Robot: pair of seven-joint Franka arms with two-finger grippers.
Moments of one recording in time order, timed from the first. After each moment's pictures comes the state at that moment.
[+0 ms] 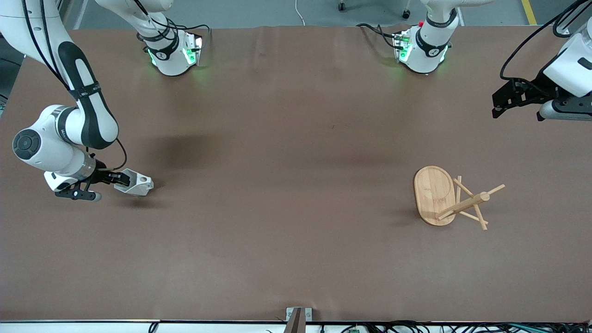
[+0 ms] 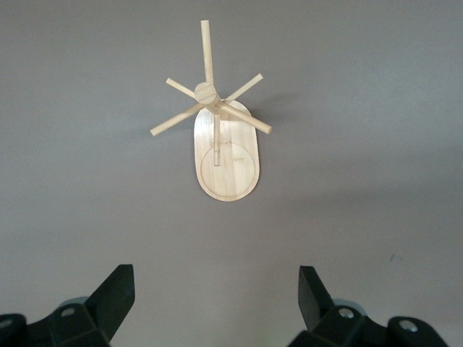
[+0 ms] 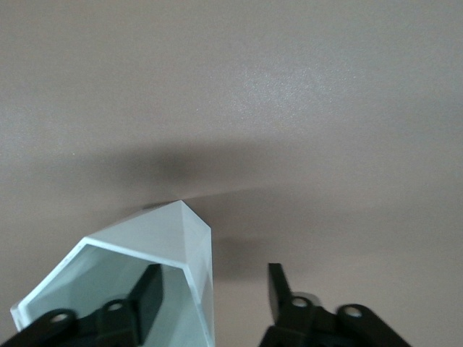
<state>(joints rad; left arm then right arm) 0.03 -0.04 -0.14 -1.58 0.01 1.57 -0.01 -0.09 0.36 -0.08 -2.11 0.05 2.44 -0.08</state>
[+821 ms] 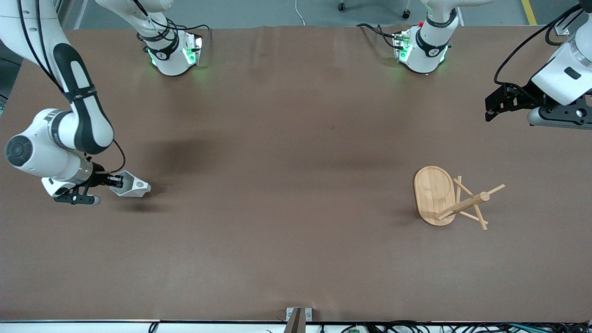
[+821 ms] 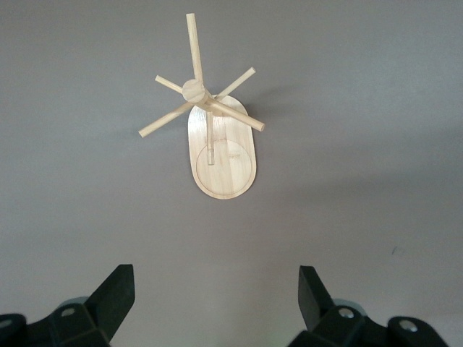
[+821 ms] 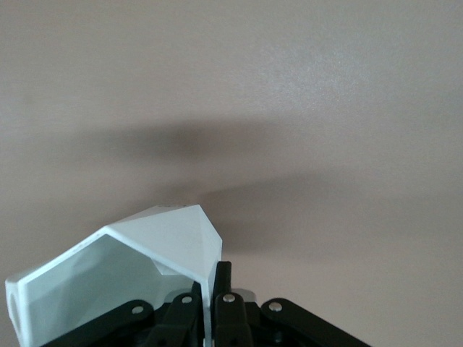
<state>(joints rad) 0.03 -0.02 -0.15 -1.58 0.01 1.57 0.01 -0.09 0.35 -0.07 -1.95 0.08 2.18 -0.15</state>
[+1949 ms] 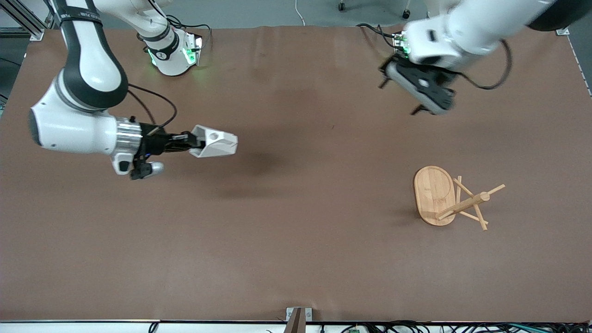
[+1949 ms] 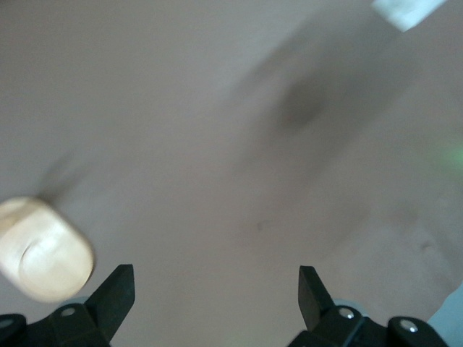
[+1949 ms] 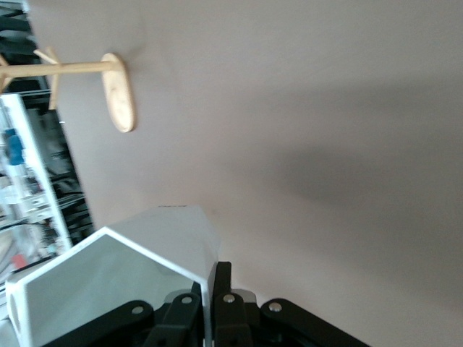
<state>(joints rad) -0.26 0.02 -0.30 -1.58 -0.23 1.70 0.24 0.25 0.15 -0.02 -1.94 0.93 1.85 -0.16</state>
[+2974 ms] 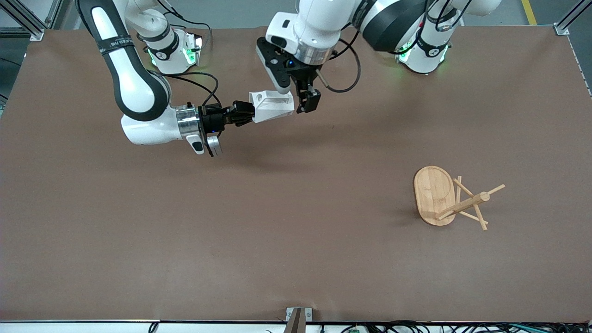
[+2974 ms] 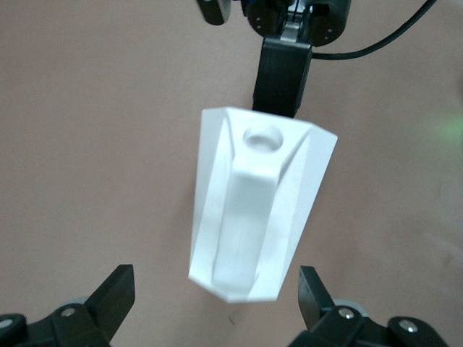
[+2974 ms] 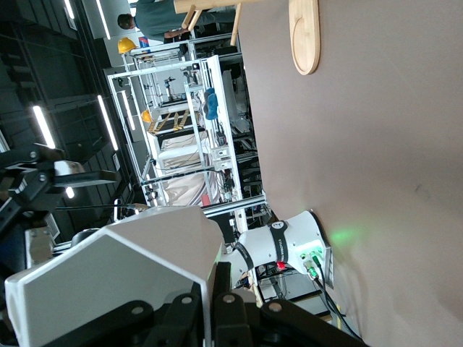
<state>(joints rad) -0.59 0.27 -0.31 -1.49 -0.08 1.95 0.26 0.40 0.17 -0.02 -2.16 1.57 1.76 -0.58</state>
